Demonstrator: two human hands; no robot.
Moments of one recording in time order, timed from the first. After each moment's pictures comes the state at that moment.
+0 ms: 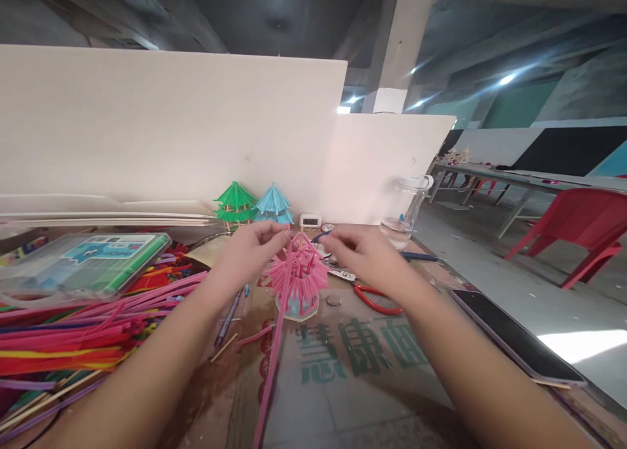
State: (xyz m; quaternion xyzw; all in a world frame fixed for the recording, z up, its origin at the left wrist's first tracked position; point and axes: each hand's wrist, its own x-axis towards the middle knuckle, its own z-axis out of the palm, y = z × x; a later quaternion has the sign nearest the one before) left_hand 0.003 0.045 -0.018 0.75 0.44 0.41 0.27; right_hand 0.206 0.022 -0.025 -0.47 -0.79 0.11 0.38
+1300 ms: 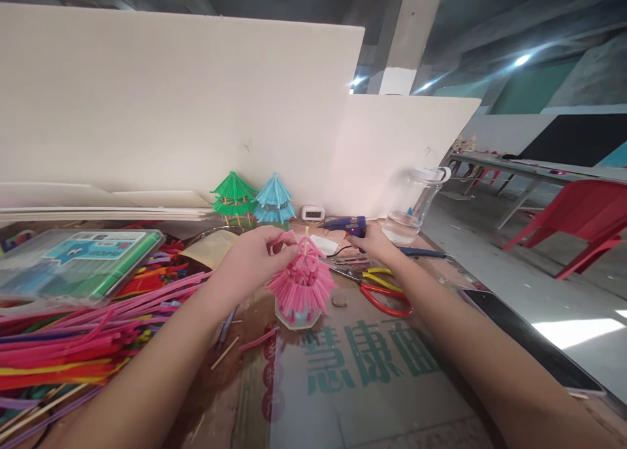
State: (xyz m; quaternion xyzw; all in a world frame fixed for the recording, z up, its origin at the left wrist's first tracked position) left_hand 0.000 0.056 -0.026 0.79 0.50 0.31 0.15; right_hand 0.269 0.149 -0.104 -0.66 -0.65 0.20 0.31
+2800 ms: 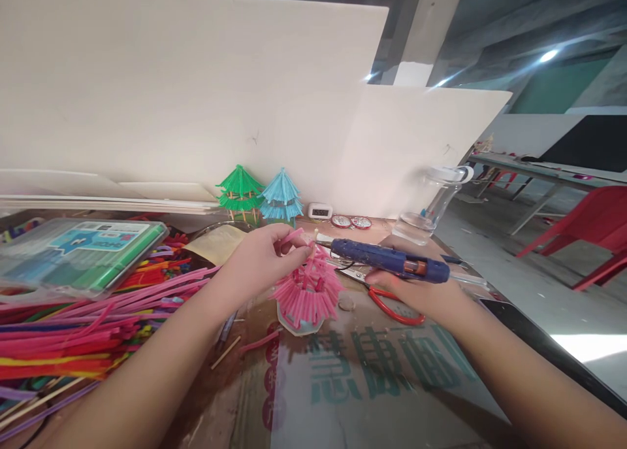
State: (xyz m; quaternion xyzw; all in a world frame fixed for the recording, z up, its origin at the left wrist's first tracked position) left_hand 0.003 0.052 -0.028 0.78 0.49 0.34 0.22; right_hand 0.237 0.027 -0.048 -0.45 -0.77 0.10 0.43
